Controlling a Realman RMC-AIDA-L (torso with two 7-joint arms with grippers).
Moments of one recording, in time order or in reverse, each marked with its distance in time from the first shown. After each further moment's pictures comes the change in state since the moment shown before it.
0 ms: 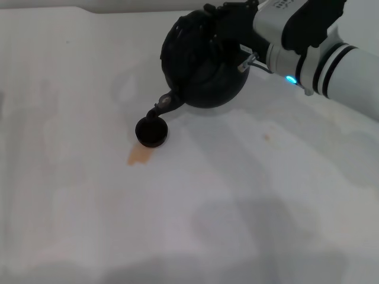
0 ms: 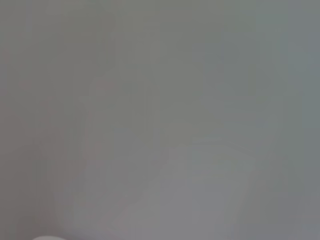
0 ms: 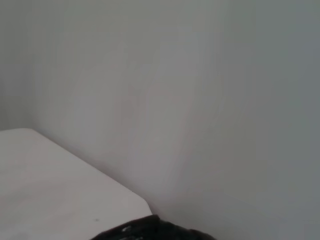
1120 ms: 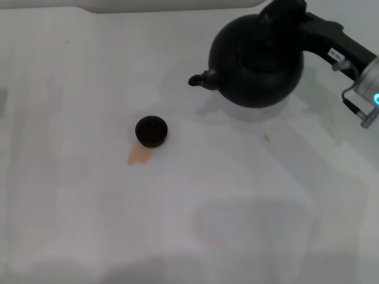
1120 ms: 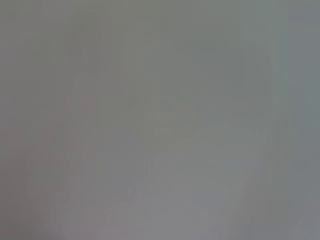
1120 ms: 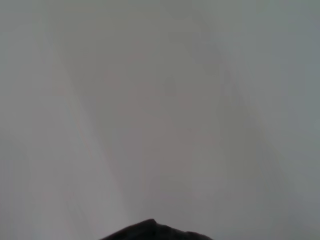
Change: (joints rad) left arm -0.012 0.001 0.000 0.000 0.000 -0.009 0.000; right arm -0.157 -0.003 0.288 0.314 0.465 -0.612 -0.054
